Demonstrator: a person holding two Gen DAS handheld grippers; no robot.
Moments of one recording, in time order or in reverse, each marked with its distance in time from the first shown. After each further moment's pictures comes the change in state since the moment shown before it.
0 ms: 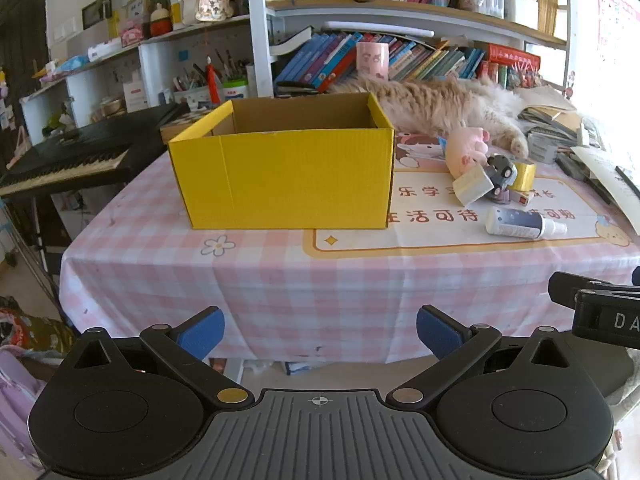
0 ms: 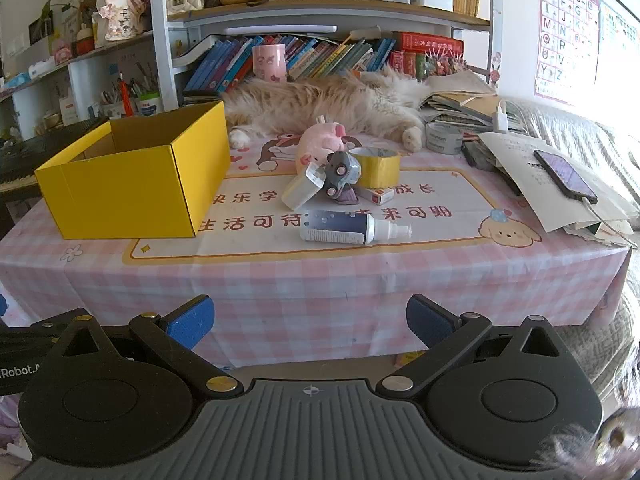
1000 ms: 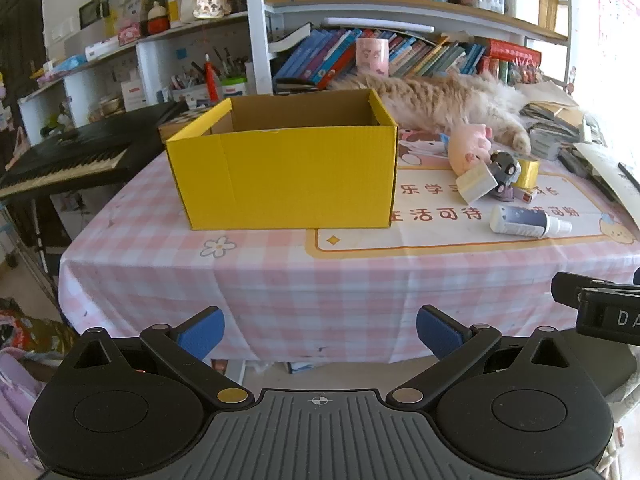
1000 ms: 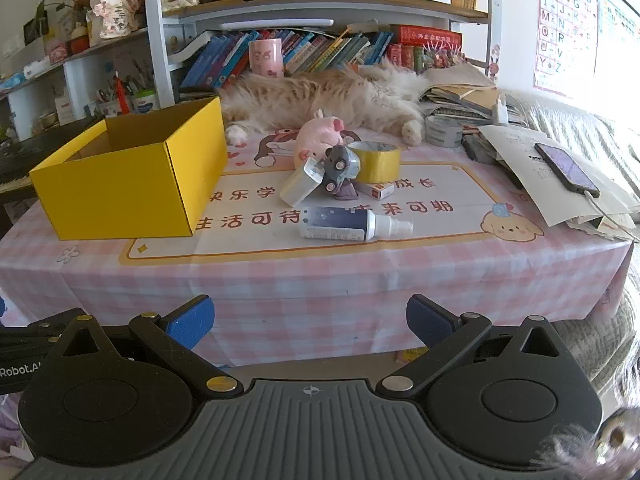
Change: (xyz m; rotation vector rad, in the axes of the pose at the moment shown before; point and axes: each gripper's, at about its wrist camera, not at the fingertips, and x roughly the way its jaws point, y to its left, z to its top) left arm 0.007 0.006 0.004 0.015 0.011 -0.006; right arm 0.008 0.002 0.002 0.012 0.019 -0.009
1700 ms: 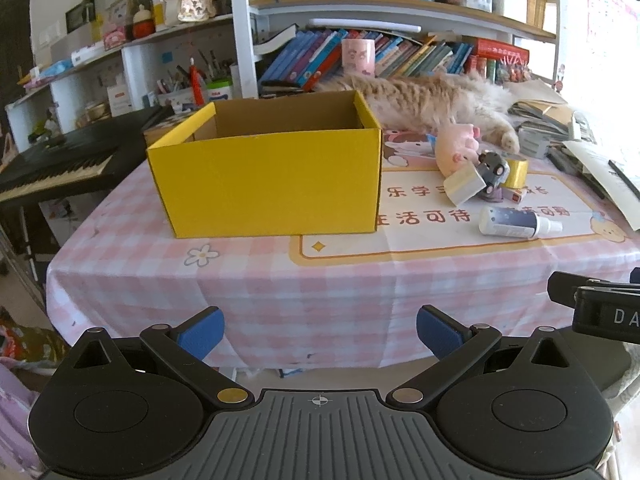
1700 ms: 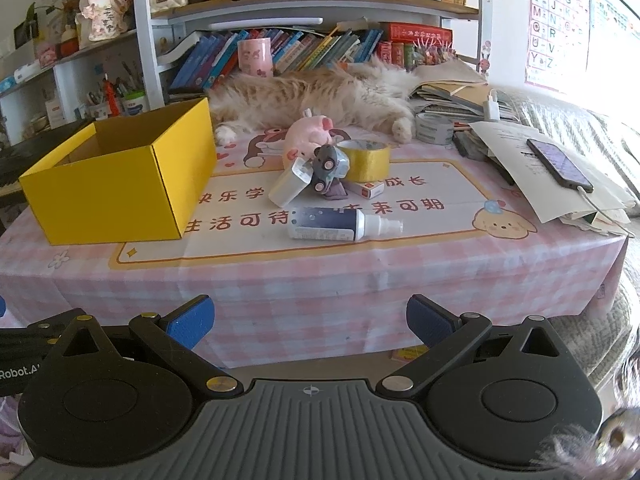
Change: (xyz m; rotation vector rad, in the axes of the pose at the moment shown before) left arm 0.006 -0.010 0.007 0.023 -0.003 -0.031; right arm 0.003 -0.006 0.002 0.021 0.001 -0.023
